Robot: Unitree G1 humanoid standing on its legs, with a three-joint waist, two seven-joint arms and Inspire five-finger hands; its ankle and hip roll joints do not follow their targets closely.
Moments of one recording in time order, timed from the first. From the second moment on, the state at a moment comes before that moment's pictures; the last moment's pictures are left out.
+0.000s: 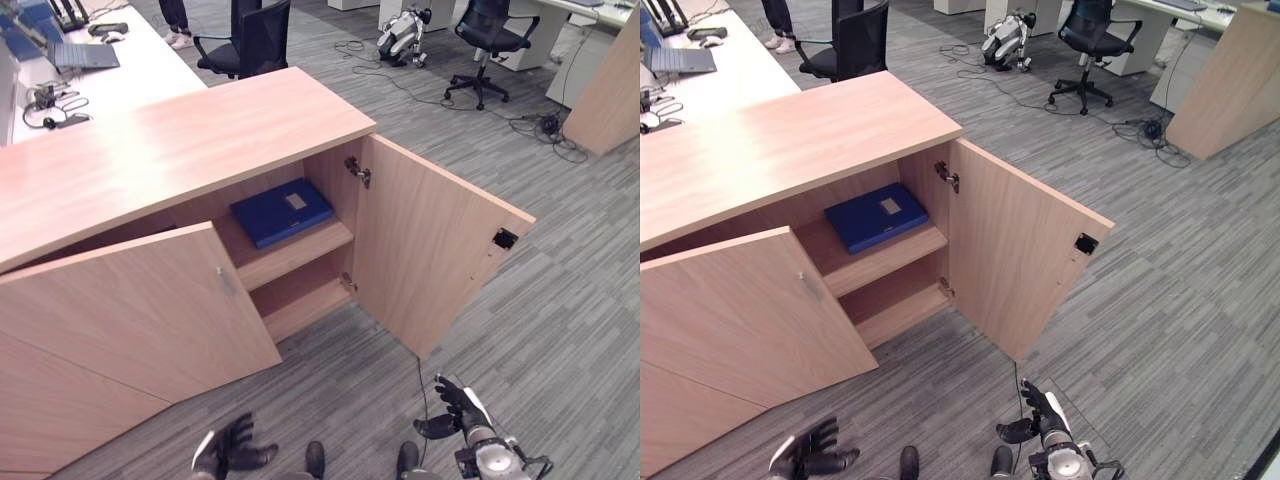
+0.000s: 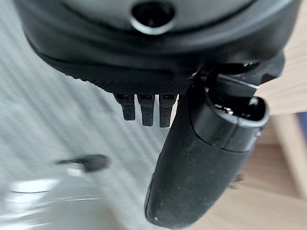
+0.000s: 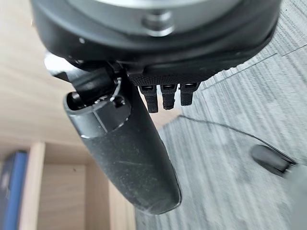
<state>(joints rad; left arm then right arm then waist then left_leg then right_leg) 0.34 0.34 -0.12 0.70 -0.29 -0.09 -0.08 0.07 -0.30 0.16 0.68 -0.03 -0.05 -0.10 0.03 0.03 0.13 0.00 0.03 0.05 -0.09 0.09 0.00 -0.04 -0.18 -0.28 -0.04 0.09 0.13</state>
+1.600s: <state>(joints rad) 0.18 0.23 -0.16 0.74 -0.34 -0.09 -0.06 -0.06 -0.42 0.19 0.35 0.20 -0.10 -0.23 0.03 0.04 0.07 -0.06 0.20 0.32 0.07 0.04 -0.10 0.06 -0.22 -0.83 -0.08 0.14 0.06</state>
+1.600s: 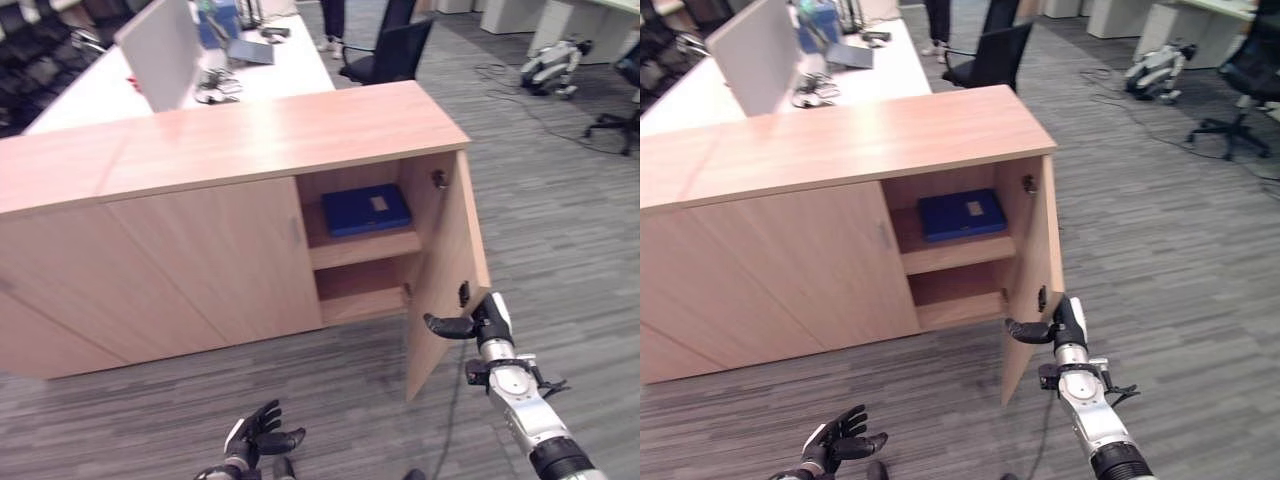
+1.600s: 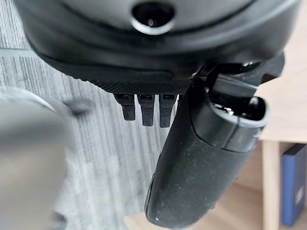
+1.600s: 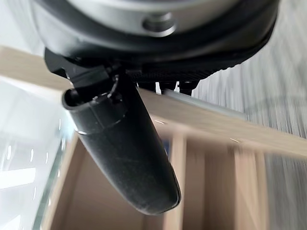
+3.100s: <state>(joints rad) 0.23 0.33 -0.10 0.75 -0.26 -0.08 -0.06 0.11 -0.35 0.15 0.79 -0.03 -0.02 -0.05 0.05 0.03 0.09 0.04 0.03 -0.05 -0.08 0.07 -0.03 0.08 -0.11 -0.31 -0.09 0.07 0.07</state>
